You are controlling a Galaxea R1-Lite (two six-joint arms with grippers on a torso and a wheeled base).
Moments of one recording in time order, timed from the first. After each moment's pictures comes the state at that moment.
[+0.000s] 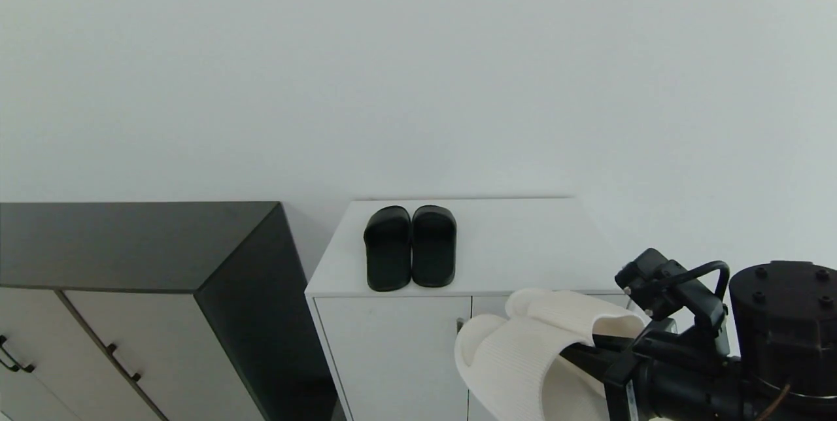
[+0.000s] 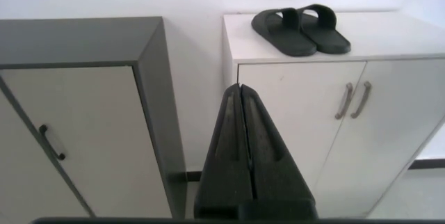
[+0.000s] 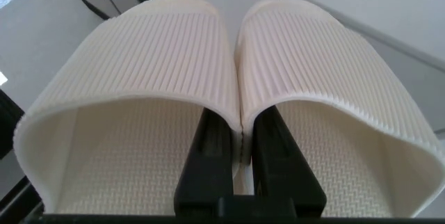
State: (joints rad) left arm 0.00 0.00 0.00 0.00 -0.01 0.00; right arm 0.83 1.45 -0.48 -0.55 -0.10 0.16
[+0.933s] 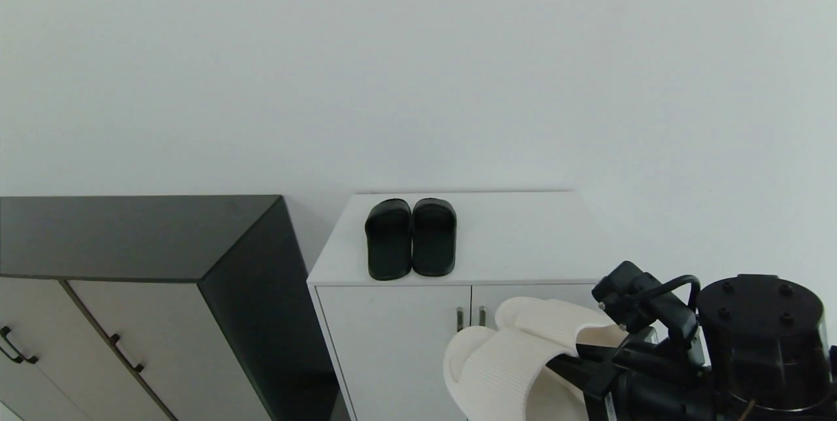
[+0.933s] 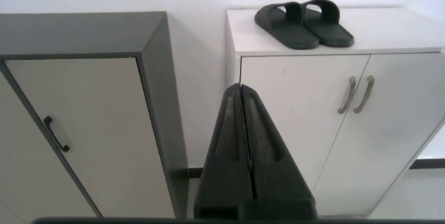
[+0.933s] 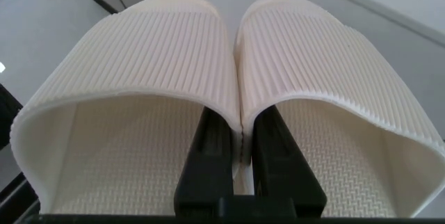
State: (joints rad) left arm 0.00 0.00 0.00 0.00 0.00 0.00; right arm 0.87 1.51 -0.47 -0.60 -0.11 0.15
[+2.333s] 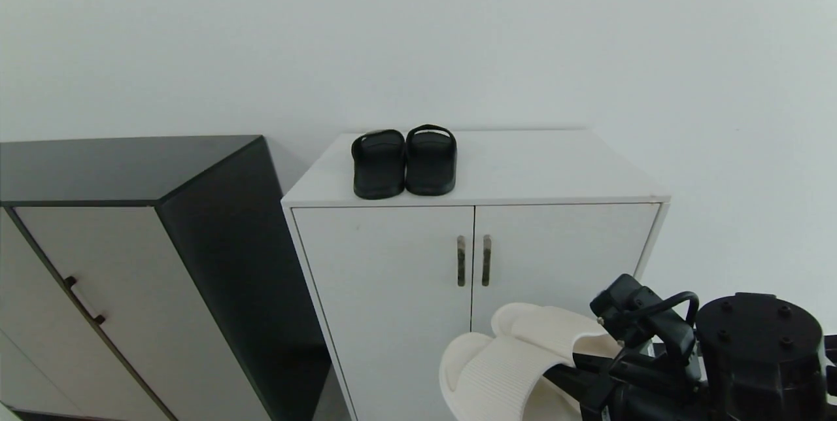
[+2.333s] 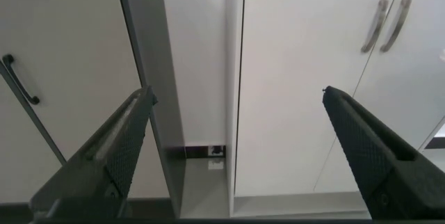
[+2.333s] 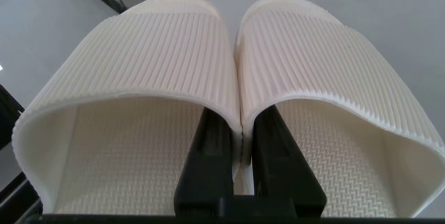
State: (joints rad) left arm 0.00 0.00 0.00 0.00 0.00 0.00; right arm 0.89 1.54 -0.42 -0.70 -0.13 0.16
